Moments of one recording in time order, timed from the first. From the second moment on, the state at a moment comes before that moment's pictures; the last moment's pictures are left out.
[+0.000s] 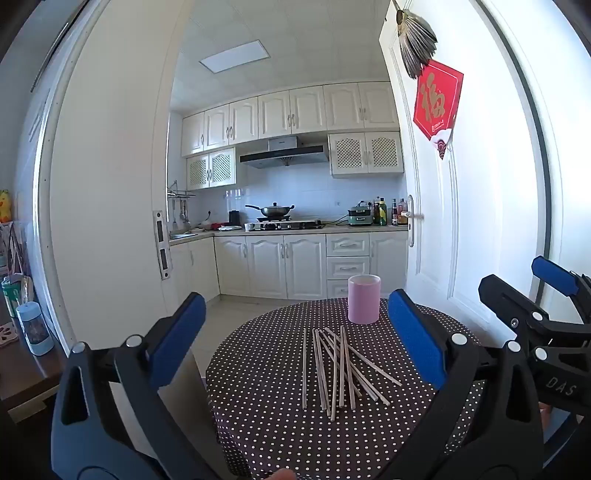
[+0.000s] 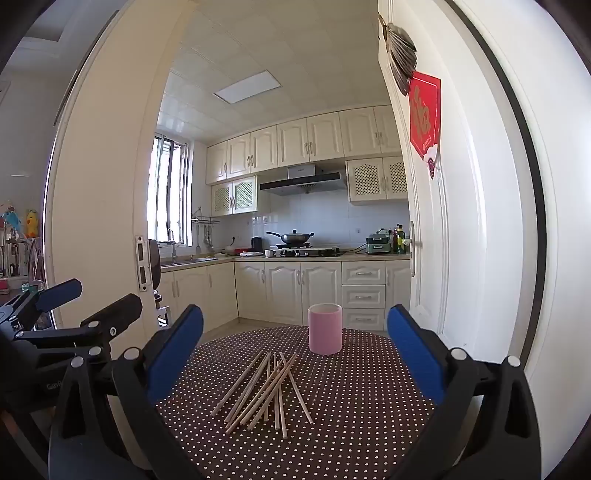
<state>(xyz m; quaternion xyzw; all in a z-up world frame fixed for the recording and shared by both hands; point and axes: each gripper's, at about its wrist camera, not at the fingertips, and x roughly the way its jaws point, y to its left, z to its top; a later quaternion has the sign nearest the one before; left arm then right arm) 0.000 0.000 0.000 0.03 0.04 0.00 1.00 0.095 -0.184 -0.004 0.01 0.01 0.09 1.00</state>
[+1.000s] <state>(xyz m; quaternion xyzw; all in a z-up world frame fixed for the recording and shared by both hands) -0.004 0.009 -0.007 0.03 0.03 0.01 1.00 0.100 -0.178 -0.013 0.01 0.02 0.10 0.99</state>
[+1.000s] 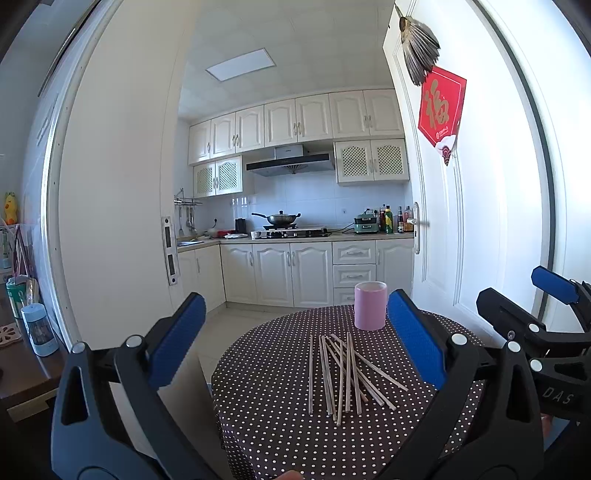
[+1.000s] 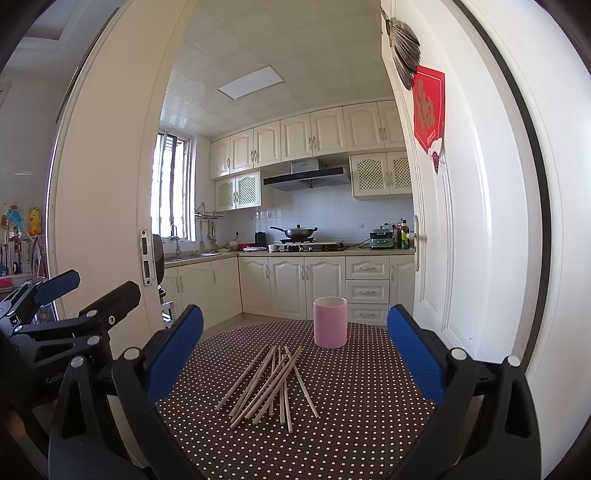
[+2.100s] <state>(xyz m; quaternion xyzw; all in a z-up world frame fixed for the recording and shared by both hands) -0.004 0.009 -0.007 0.03 0.03 0.01 1.00 0.103 -0.183 -0.011 0.02 0.02 0.10 0.99</state>
